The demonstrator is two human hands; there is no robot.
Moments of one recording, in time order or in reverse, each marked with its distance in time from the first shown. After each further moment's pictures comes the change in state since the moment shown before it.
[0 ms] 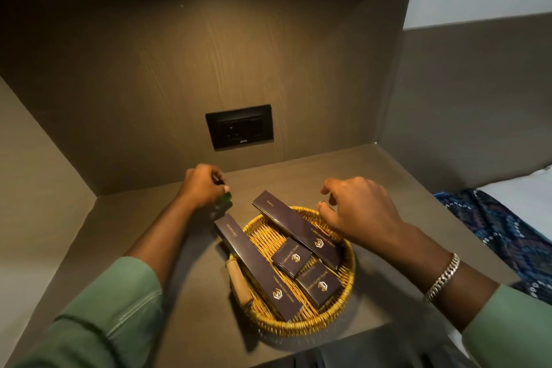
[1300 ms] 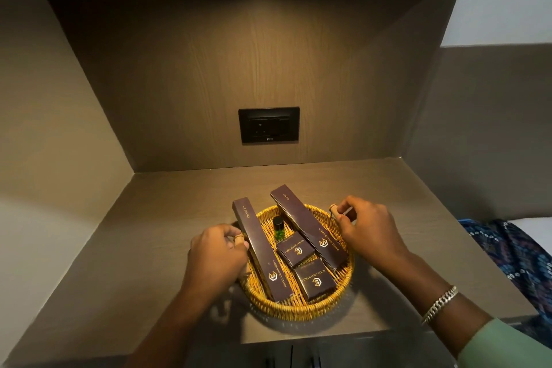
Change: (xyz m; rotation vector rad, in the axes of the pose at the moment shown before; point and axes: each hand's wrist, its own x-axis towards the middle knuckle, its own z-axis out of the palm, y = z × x) left_hand -0.171 0.009 0.026 -0.214 0.175 -0.230; right_hand -0.020 0.013 0.034 0.343 -0.050 0.207
